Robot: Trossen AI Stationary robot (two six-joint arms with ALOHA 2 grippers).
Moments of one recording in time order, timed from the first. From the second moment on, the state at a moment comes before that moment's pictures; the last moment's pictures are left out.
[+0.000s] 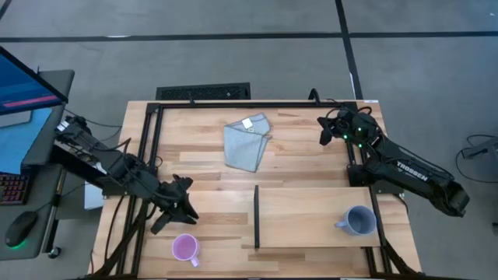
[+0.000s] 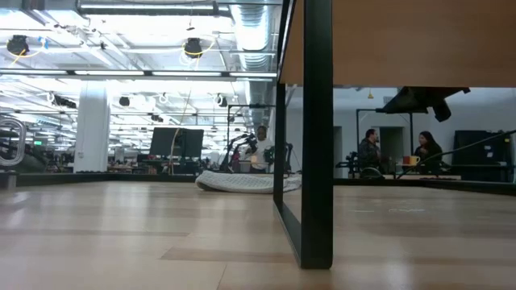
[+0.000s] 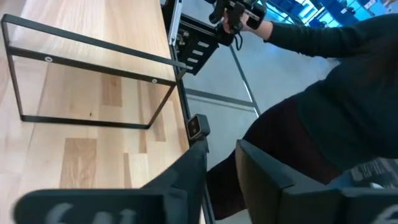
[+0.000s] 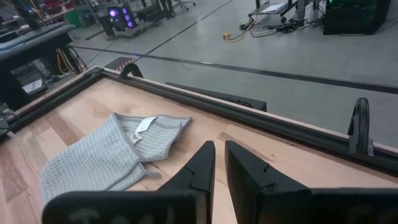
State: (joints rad) left arm -0.58 0.98 0.92 -0.34 -0.02 -0.63; right arm -0.78 0.53 0.27 -0.05 -0.05 0.23
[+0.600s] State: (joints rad) left arm -0.58 1.00 0.92 -0.43 0.04 -0.79; right arm -0.78 0.53 0.27 -0.05 -0.05 0.23
